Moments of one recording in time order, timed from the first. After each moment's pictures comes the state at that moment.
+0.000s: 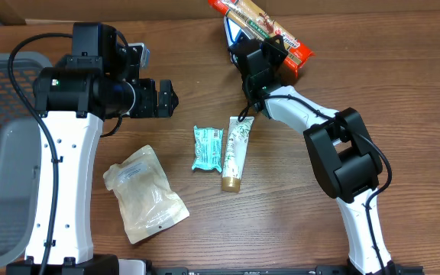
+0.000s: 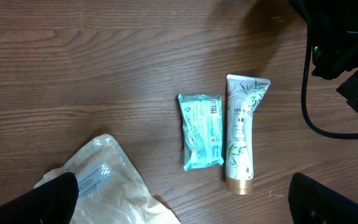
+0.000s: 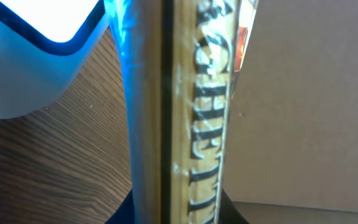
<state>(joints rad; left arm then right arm) -0.04 1.56 1.76 -1.34 0.21 -0.07 0.49 2.33 1.67 0.17 0.85 -0.86</state>
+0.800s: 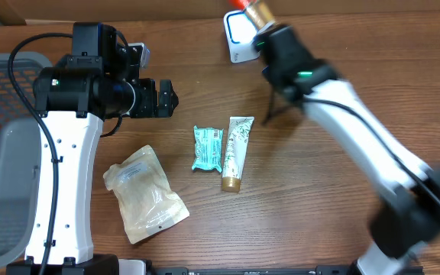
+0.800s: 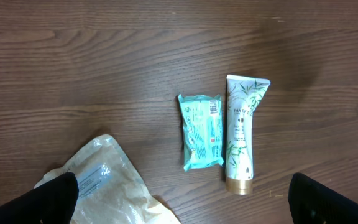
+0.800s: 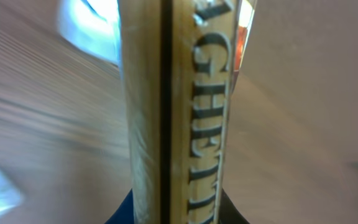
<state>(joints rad) -0.04 1.56 1.76 -1.34 0.21 -0.07 0.44 1.79 1.66 -0.73 0.33 -0.22</state>
